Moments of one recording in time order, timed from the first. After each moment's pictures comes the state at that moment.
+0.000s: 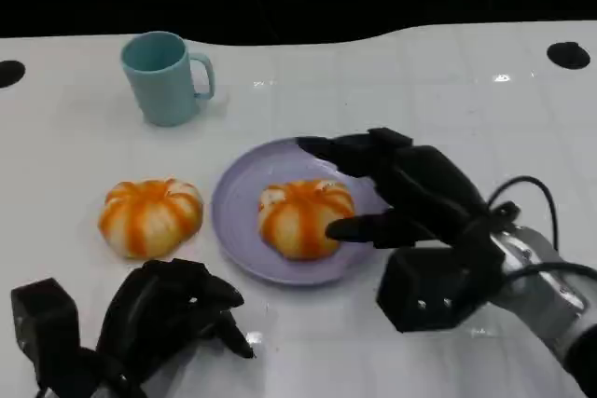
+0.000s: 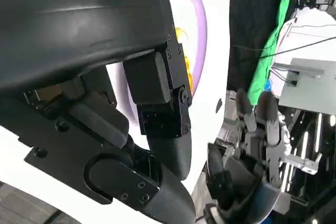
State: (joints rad) left arm -0.21 -0.03 0.16 0.75 -0.34 -0.33 -0.71; right arm -0.58 -0.18 0.43 0.69 -0.60 -0.56 -0.20
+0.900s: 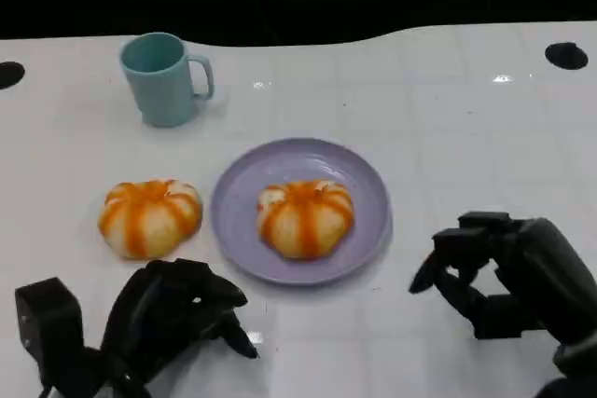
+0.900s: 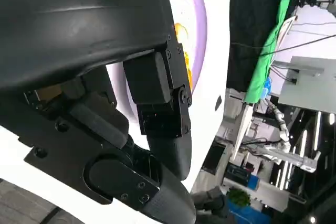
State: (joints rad) left arm -0.21 -0.04 0.16 0.74 -0.34 -0.32 -0.71; right arm -0.17 -0.35 0.24 0.40 -0.56 -0.84 -0.31
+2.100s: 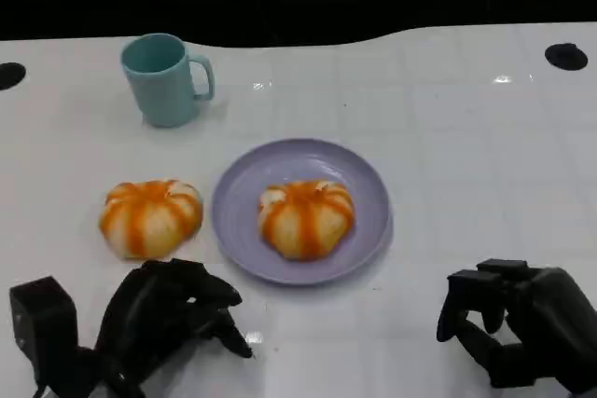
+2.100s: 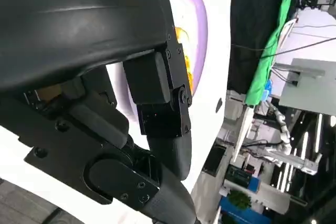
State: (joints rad) left arm -0.22 -0.02 0.16 0.76 -0.35 -0.32 -0.71; right arm -0.10 -0.35 0.25 0.49 -0.71 -0.83 -0.47
